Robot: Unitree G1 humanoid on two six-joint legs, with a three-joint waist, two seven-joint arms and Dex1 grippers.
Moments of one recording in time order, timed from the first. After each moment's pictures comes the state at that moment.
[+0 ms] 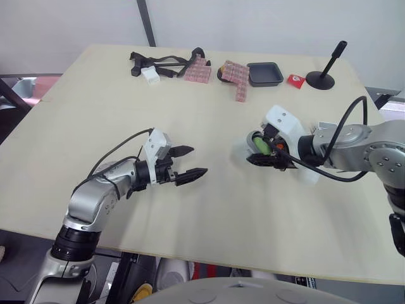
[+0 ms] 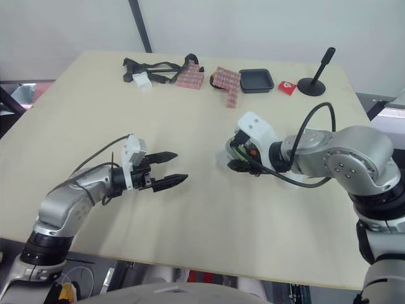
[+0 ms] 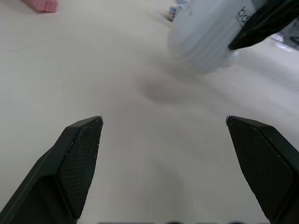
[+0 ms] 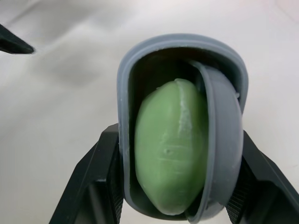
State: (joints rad) left arm -0.23 0.49 -0.06 -0.30 -0.53 0.62 -0.89; right arm -0.75 -0.85 0.21 -0.50 1.09 1.44 0.25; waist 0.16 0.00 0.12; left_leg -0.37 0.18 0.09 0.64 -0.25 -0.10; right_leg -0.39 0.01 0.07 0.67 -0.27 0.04
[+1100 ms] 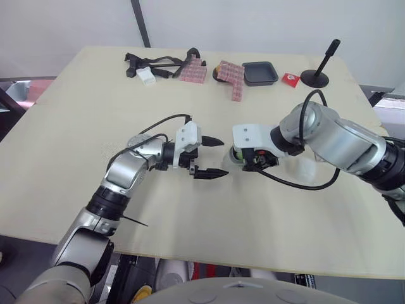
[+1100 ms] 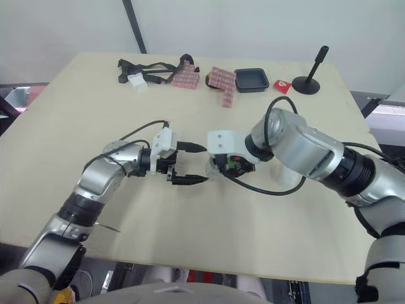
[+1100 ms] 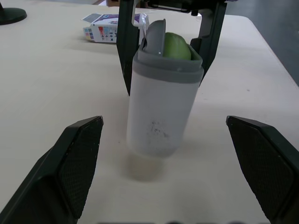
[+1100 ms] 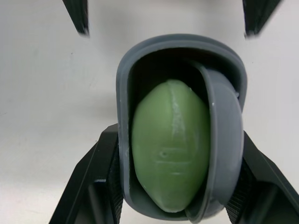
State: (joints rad) left arm -0.55 0.40 -0.30 0.05 -0.32 0.26 -1.17; right arm -1.05 -0.86 0.82 -0.37 0.23 0.96 1.12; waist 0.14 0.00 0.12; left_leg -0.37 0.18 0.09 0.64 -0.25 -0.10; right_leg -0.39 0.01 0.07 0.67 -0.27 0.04
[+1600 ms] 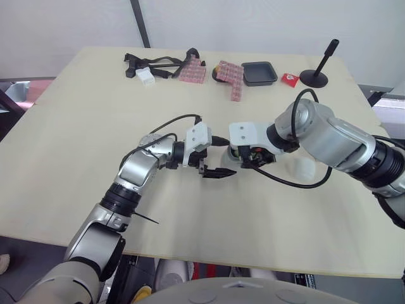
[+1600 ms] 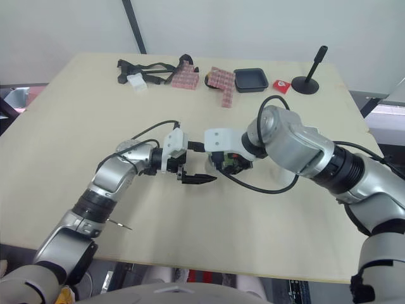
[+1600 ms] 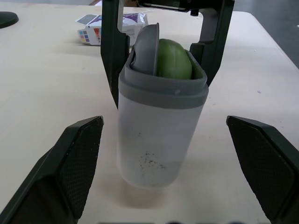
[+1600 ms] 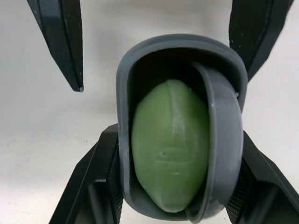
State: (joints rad) left arm -0.58 0.32 -0.32 0.11 -0.27 0.23 -1.16; right arm -1.06 -0.80 0.82 -0.34 0.14 0.98 1.17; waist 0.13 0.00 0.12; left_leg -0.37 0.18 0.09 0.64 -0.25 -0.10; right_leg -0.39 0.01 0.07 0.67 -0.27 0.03
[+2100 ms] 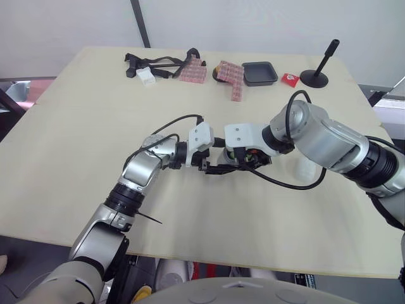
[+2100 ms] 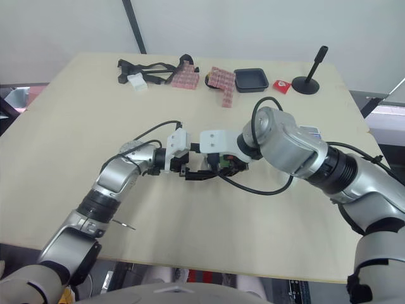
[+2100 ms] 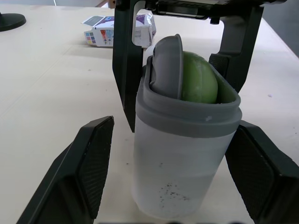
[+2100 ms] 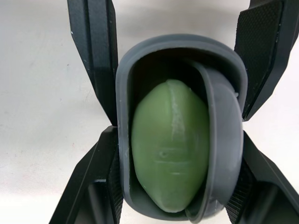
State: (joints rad) left arm -0.58 0.29 -0.32 0.14 -0.24 0.21 -1.13; right arm -1.06 -0.76 0.82 -0.34 0.13 1.01 1.18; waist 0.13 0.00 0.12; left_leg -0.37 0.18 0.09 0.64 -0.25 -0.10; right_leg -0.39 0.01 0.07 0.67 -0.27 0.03
